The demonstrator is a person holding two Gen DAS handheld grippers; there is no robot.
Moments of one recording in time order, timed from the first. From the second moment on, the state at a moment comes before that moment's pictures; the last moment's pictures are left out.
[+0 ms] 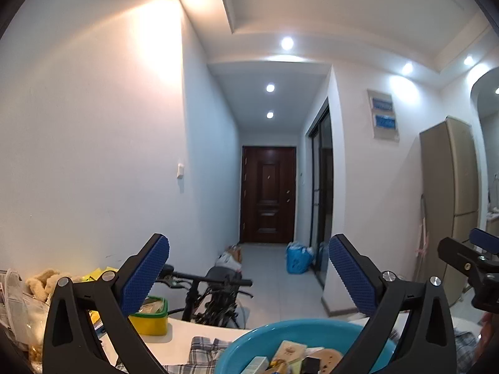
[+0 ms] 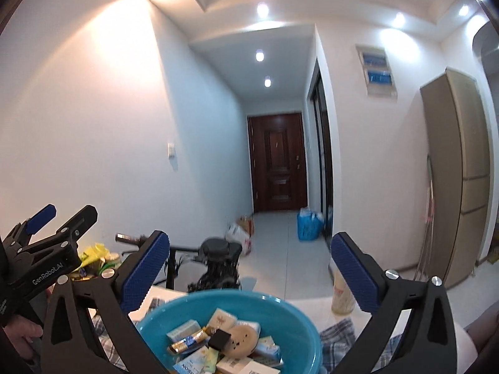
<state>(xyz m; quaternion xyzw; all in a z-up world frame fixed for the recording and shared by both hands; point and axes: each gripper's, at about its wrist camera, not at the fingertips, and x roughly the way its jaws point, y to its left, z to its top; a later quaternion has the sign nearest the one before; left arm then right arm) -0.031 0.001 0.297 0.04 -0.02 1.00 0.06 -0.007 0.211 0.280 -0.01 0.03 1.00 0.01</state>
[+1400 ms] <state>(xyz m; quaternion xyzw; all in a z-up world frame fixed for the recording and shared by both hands) 0.108 -0.024 0.231 -0.09 -0.01 0.99 0.10 0.111 0.182 0.203 -0.09 0.02 1.00 0.00</state>
